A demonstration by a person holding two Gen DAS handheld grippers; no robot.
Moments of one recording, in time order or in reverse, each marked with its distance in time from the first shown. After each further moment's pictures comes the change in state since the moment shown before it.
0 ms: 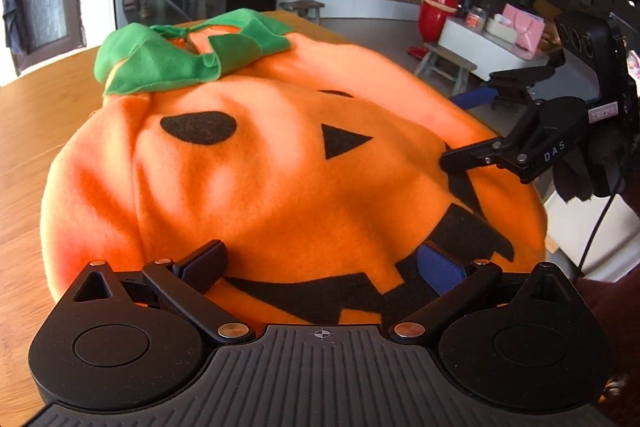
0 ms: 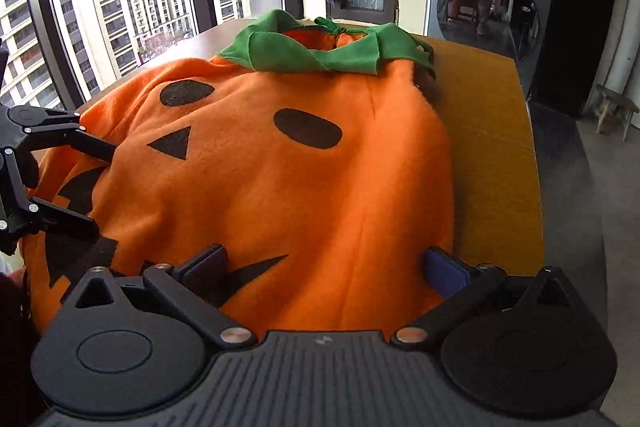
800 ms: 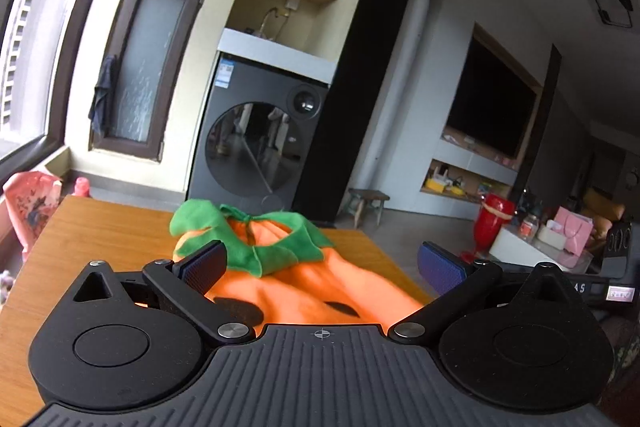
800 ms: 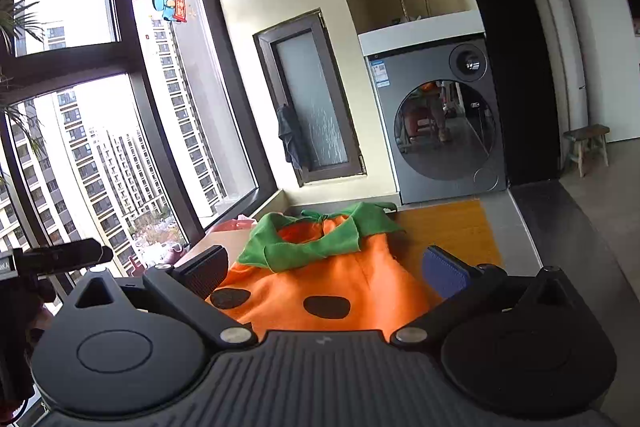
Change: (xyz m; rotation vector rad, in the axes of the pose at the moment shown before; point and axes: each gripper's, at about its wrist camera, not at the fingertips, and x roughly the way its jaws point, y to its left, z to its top) left arm -0.038 0.030 0.080 -0.212 -0.542 0.162; right arm -0.040 -0.021 0.066 0.242 -0.415 -0.016
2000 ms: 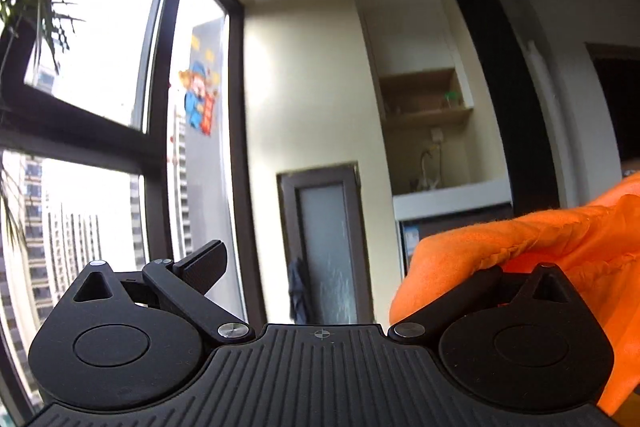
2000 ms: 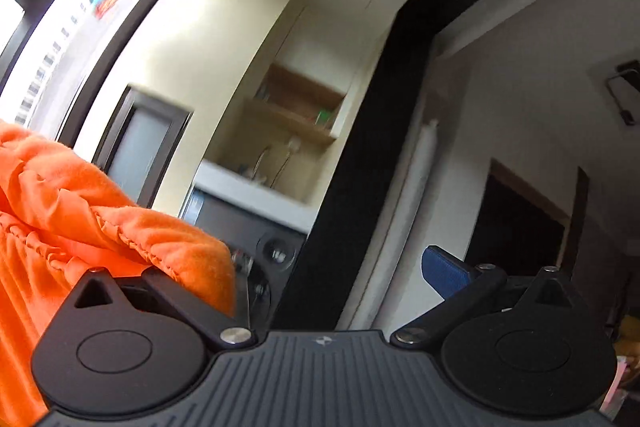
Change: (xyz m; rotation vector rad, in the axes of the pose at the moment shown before) left arm -0.057 -0.043 0.155 0.416 -0.471 0.623; right arm -0.020 0.029 0.140 -0.513 -0.535 -0.684
